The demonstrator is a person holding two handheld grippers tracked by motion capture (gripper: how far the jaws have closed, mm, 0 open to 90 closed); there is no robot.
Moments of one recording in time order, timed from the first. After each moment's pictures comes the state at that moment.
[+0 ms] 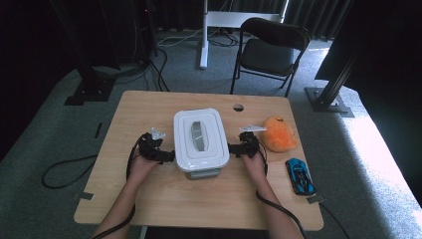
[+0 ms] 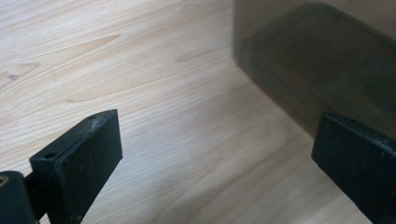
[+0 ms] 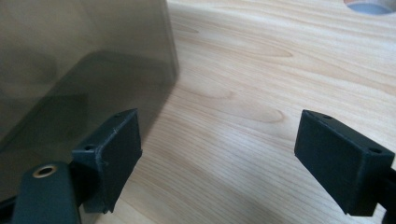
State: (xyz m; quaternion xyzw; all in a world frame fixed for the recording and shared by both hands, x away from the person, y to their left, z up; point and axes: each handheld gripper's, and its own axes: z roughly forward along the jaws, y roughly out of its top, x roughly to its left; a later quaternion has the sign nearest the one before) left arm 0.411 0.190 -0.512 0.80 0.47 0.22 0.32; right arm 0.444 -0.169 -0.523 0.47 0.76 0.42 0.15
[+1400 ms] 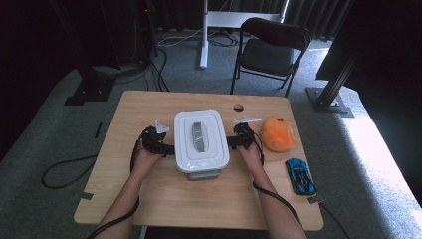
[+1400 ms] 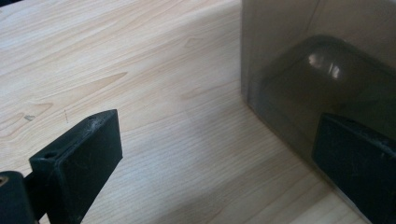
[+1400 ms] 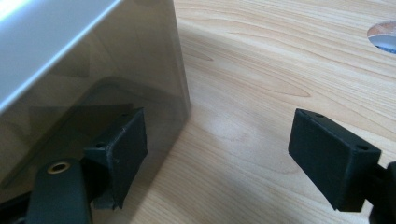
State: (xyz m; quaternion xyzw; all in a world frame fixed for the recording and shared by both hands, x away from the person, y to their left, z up) left arm 0.424 0.176 -0.497 0.80 0.45 0.24 0.32; right arm 0.468 -0.153 -0.506 0.44 0.78 0.42 0.13
